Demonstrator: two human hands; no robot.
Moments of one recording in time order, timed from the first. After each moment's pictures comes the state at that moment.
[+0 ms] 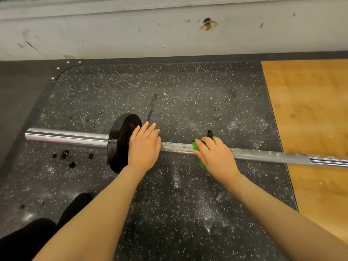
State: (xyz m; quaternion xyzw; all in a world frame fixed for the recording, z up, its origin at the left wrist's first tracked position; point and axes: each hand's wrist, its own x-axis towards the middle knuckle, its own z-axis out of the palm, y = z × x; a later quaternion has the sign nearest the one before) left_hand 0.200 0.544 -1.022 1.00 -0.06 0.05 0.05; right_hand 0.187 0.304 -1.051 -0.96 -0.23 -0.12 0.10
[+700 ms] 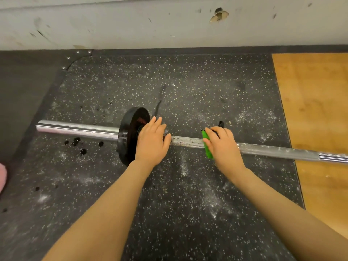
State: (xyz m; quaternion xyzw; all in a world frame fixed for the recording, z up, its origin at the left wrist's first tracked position) left_hand 0.175 0.548 -1.016 0.99 -0.04 -0.01 0.13; right_hand 0.171 0.317 -1.035 -0.97 -0.14 -0.06 0.19
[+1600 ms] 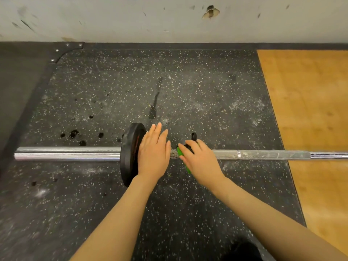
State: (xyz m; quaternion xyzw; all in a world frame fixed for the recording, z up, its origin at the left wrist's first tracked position) left_hand 0.094 0.557 -1.017 0.99 -0.06 0.04 0.14; right_hand 0.083 0.388 -1.037 -0.97 -0.23 -0.07 0.11
